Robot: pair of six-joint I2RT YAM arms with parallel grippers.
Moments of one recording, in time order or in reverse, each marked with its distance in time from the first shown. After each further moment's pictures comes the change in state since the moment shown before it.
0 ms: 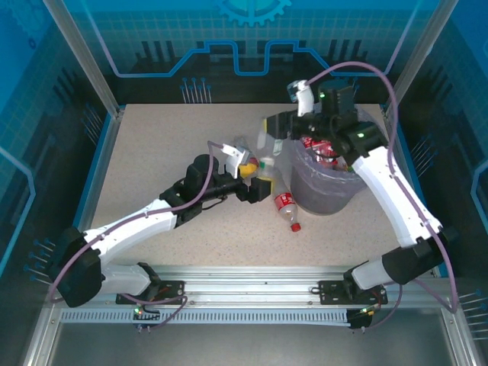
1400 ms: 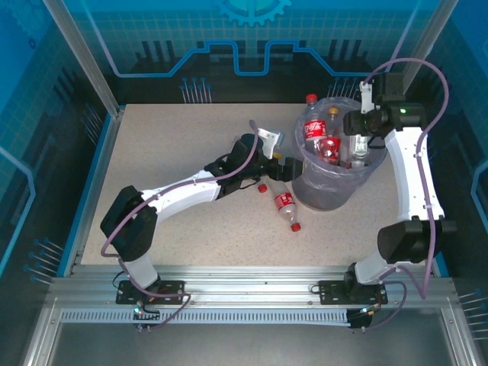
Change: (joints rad) left arm -0.047 0.462 0.417 -0.106 -0.092 -0.105; right arm -0.405 0.161 0.151 -0.465 0.494 -0.297
